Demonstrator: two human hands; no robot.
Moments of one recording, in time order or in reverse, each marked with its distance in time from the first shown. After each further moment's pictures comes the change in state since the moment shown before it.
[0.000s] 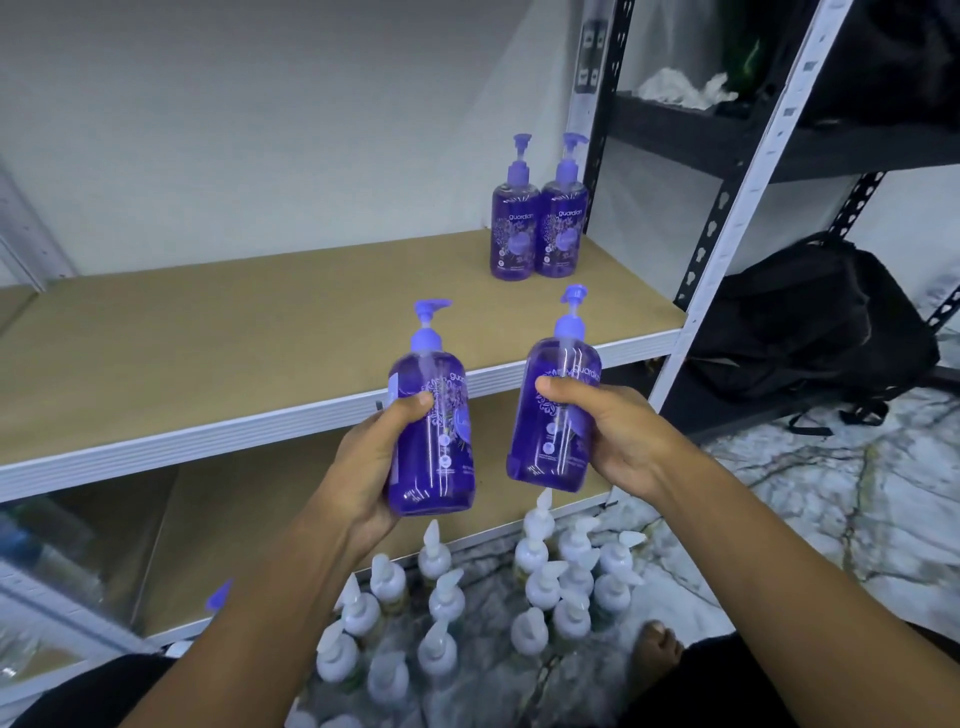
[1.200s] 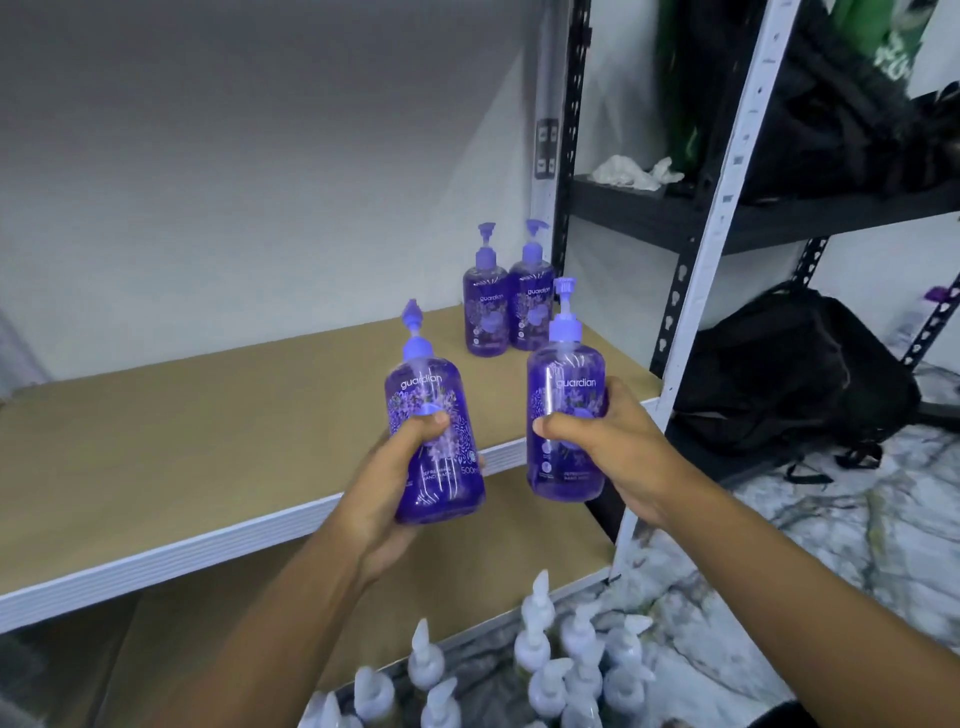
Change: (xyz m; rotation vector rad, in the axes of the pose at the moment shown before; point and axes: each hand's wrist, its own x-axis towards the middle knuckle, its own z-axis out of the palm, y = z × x) left_hand 0.046 0.036 0.054 0.053 -0.154 0.089; right_hand 0.024 -0.050 -0.011 -0.335 0.164 -0.319
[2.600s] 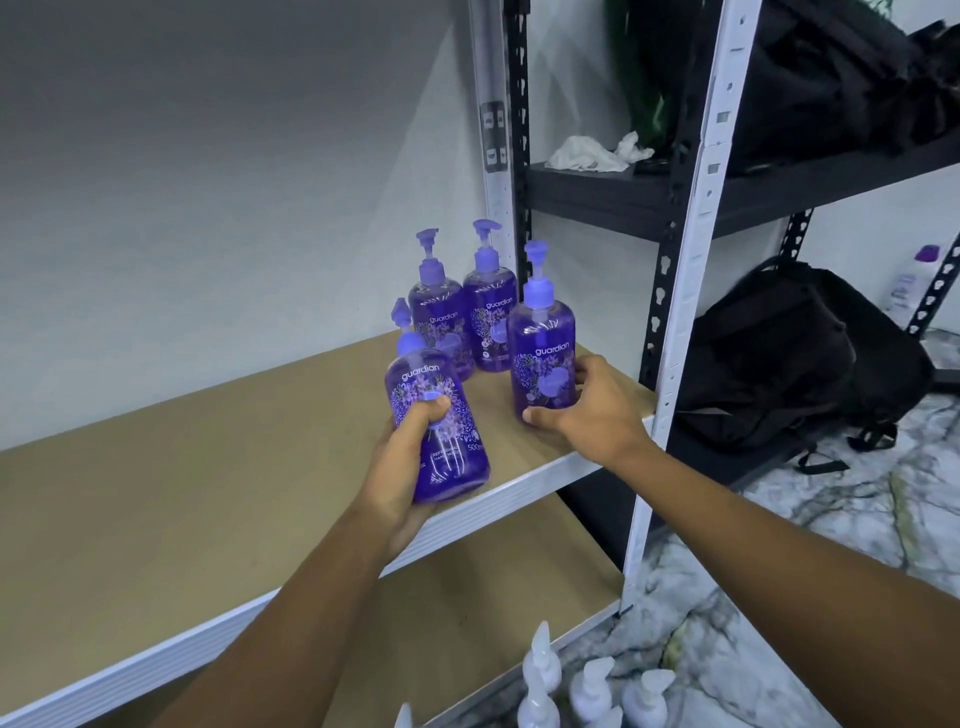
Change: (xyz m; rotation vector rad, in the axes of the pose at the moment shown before) left_hand 0.136 -0.020 0.029 0.040 0.016 -0.005; right_hand 0.155 0.057 -0.043 -0.455 0.228 -0.176
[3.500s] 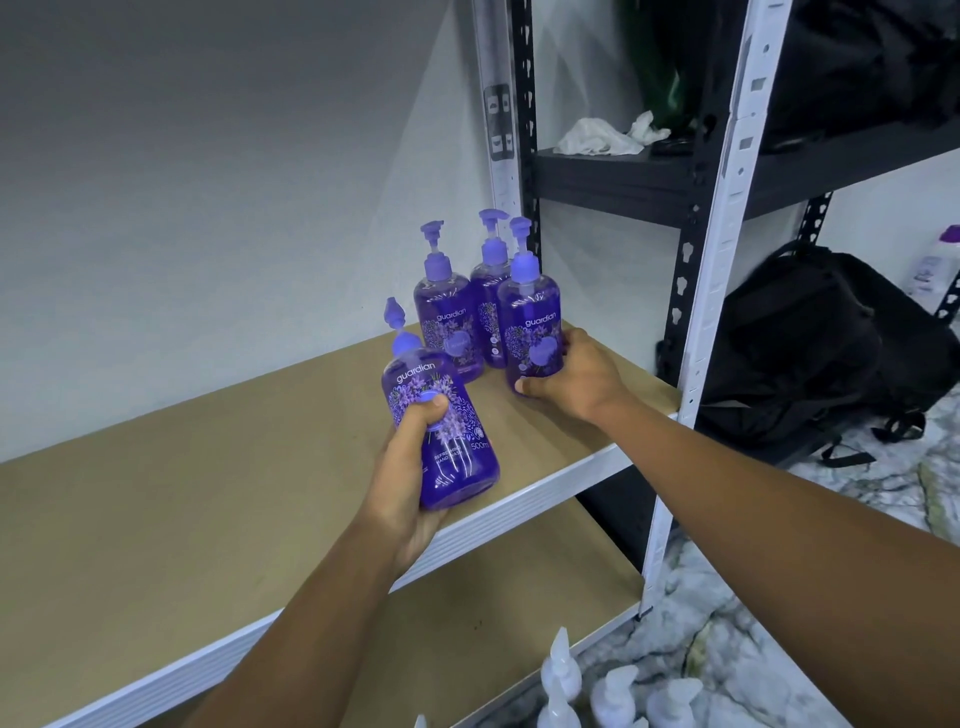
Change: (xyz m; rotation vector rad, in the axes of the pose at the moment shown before) left_hand 0.006 0.000 -0.004 -0.084 -0.037 0.012; right_hand 0.049 -0.018 0.022 -0.116 -0.054 0.046
